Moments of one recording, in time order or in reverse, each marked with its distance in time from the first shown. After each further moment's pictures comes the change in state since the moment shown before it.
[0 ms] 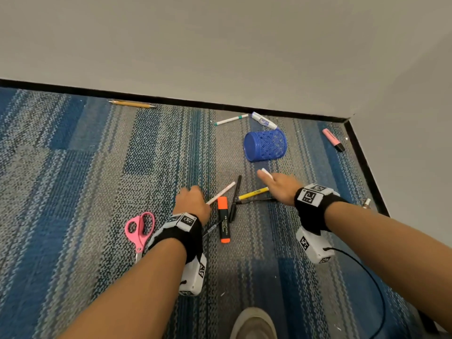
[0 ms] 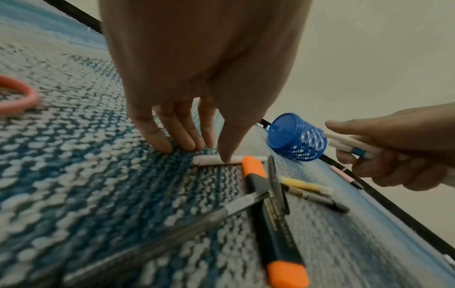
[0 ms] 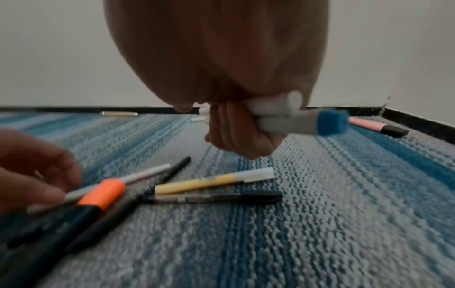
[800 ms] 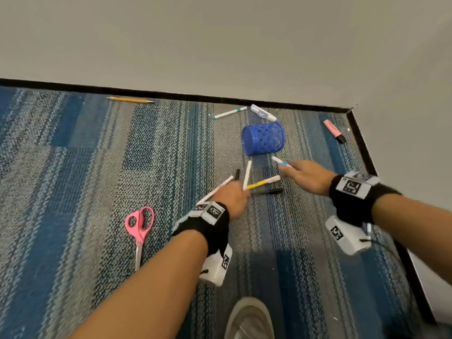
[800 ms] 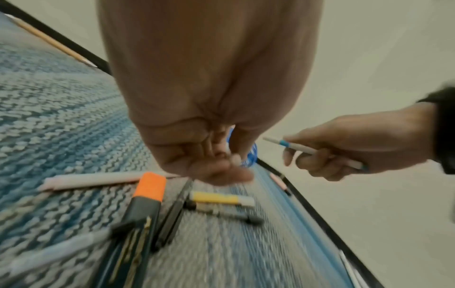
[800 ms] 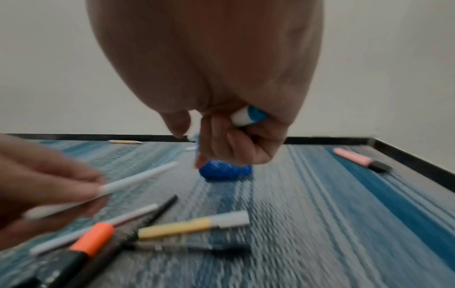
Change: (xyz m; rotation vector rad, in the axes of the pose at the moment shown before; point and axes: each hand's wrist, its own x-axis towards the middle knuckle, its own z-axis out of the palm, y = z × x) left_hand -0.032 0.079 -0.002 -0.070 -0.285 0.269; right_hand -0.030 0.030 -0.051 -0.010 -0.044 -0.068
